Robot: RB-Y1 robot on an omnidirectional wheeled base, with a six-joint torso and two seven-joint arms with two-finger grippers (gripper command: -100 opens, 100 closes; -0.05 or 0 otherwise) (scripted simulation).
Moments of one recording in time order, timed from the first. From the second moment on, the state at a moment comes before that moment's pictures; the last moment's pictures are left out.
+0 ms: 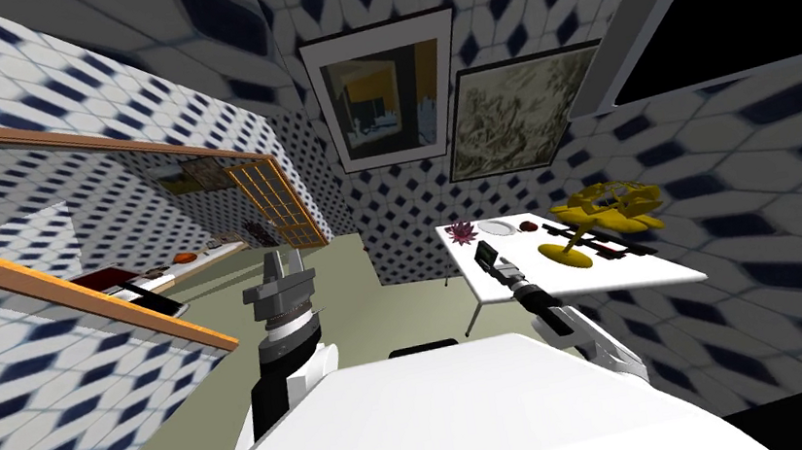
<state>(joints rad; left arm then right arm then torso) 0.54 0.01 0.03 -2.39 0.00 -0.62 0.16 0.35 -0.39 -0.21 -1.53 0.46 -0.34 0.66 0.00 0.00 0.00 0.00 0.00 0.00</state>
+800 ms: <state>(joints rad) 0.54 0.01 0.03 -2.39 0.00 -0.62 0.16 0.50 -0.48 -0.17 -1.51 0.26 -0.49 0.79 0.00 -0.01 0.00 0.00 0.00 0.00</state>
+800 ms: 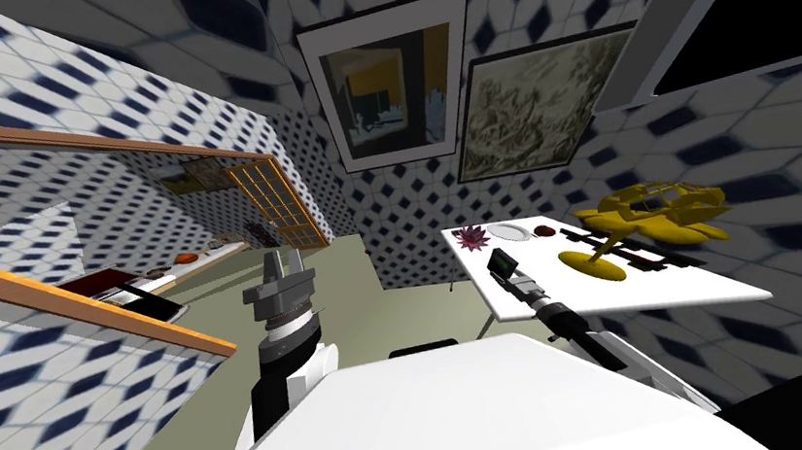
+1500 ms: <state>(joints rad) 0.54 0.01 0.03 -2.39 0.00 -0.62 0.16 0.61 -0.55 -0.15 -1.49 0.07 -0.61 0.88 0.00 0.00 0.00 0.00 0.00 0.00</state>
